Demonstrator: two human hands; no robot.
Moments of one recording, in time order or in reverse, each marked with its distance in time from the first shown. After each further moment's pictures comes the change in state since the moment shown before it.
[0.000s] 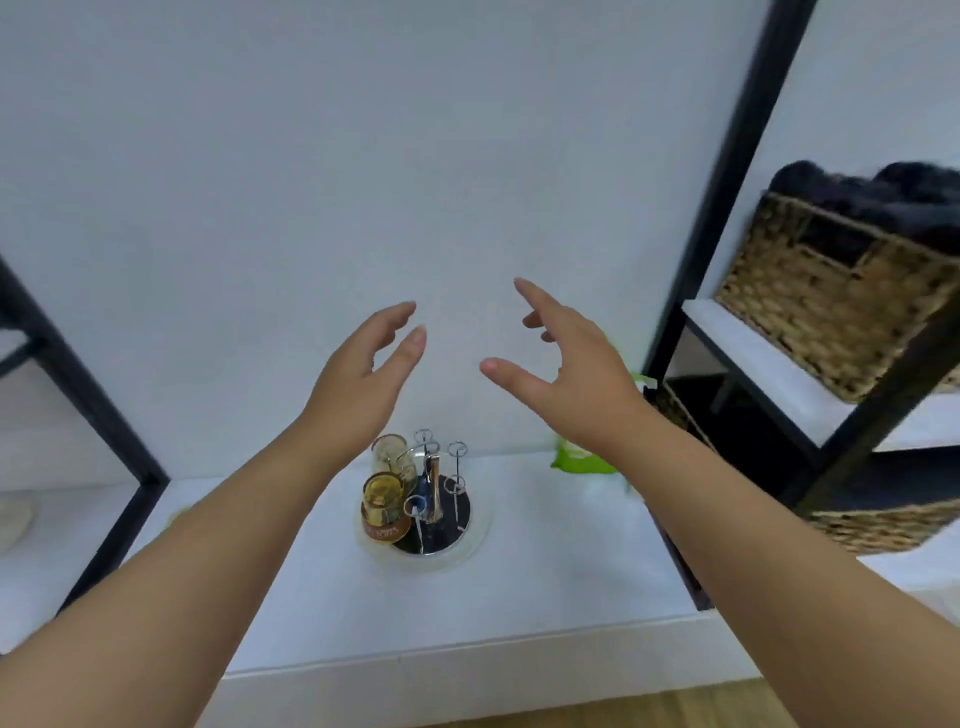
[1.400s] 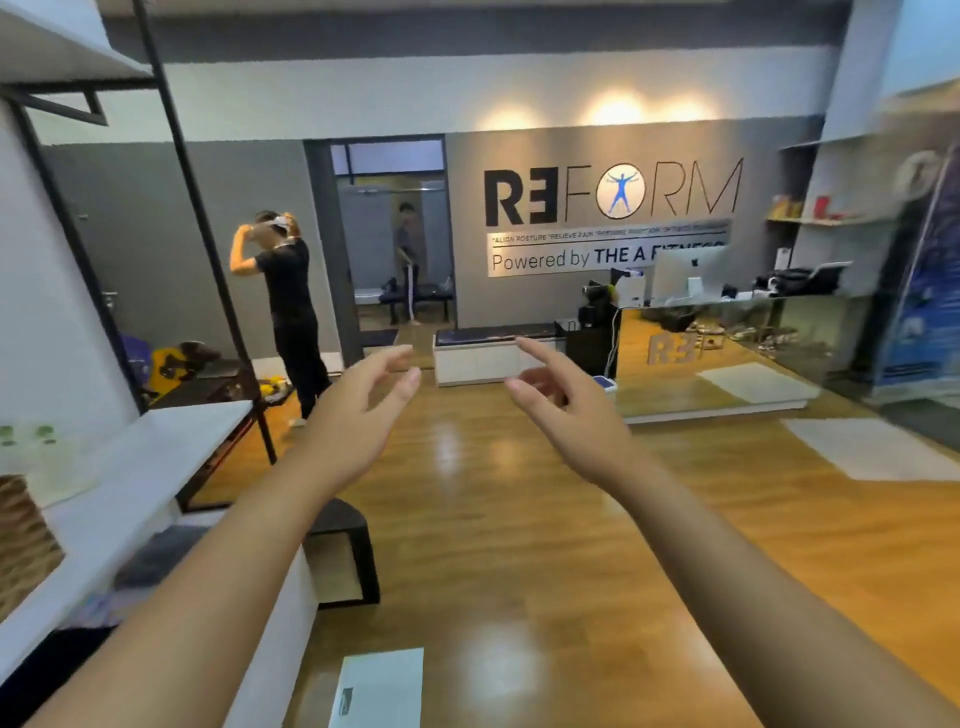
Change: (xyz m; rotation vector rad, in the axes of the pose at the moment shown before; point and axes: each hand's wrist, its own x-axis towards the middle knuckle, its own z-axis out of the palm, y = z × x) left_hand -0.357 0.645 0.425 -0.453 -1.157 0.967; right_hand -0.634 -0.195 -0.572 -0.487 1.236 0.683
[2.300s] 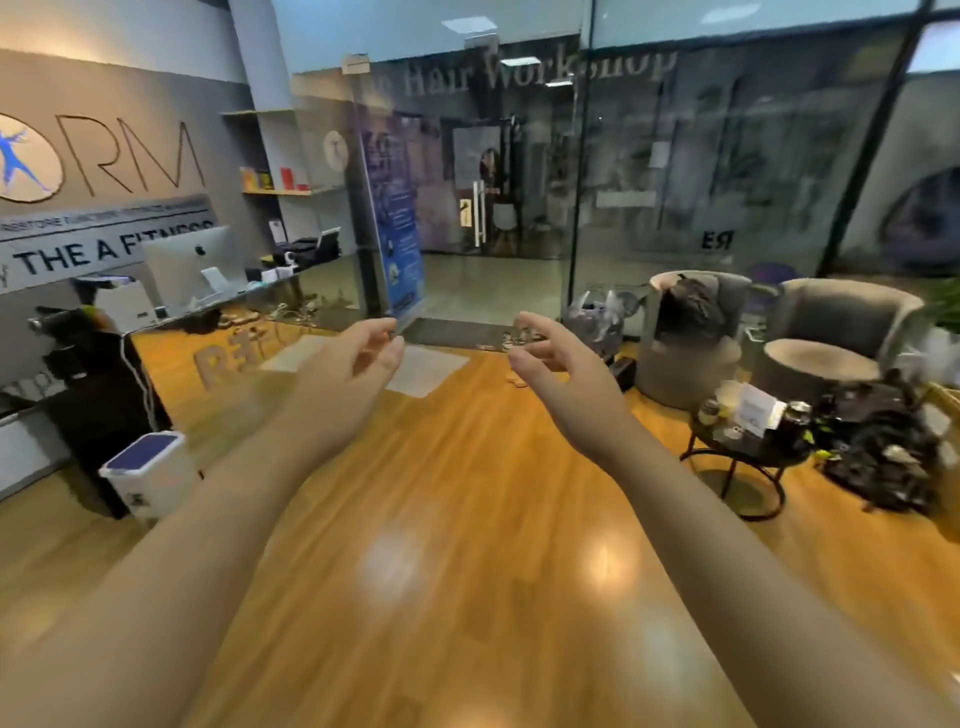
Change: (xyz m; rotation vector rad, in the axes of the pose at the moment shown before) left_hand 0.366 0.067 0.442 -0.481 -0.732 0.577; right_hand 0.084 0.218 -0.237 -0.515 0.927 0.499
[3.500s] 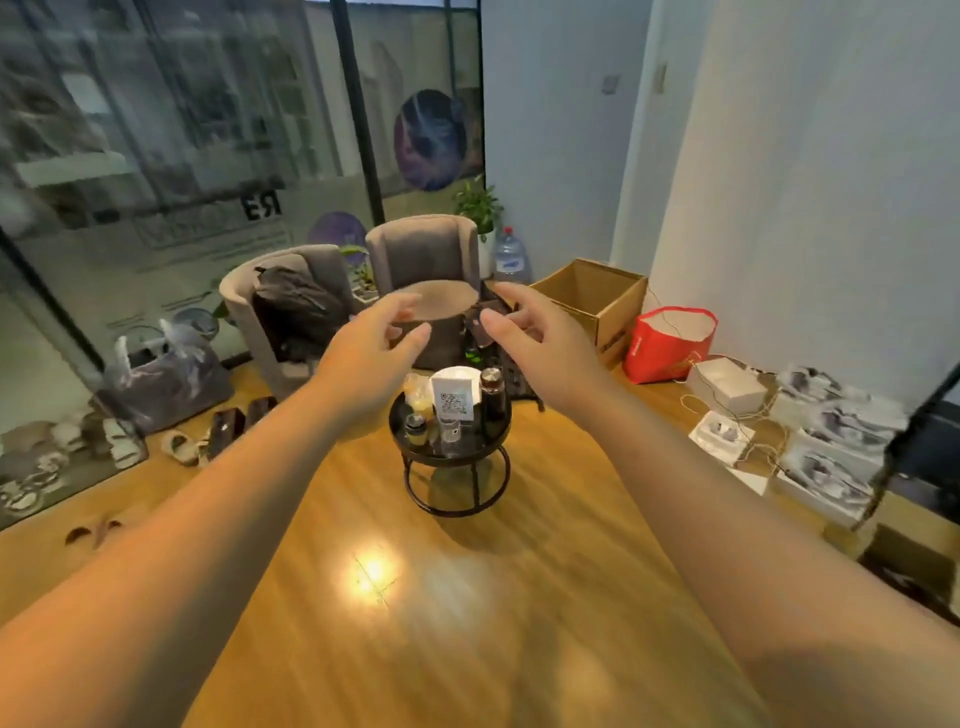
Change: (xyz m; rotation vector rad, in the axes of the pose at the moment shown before) left_hand 0.681 0.065 0.724 -0.348 -0.817 0.655; right_hand 0.459 0.445 -0.341 -0.424 0.836 0.532
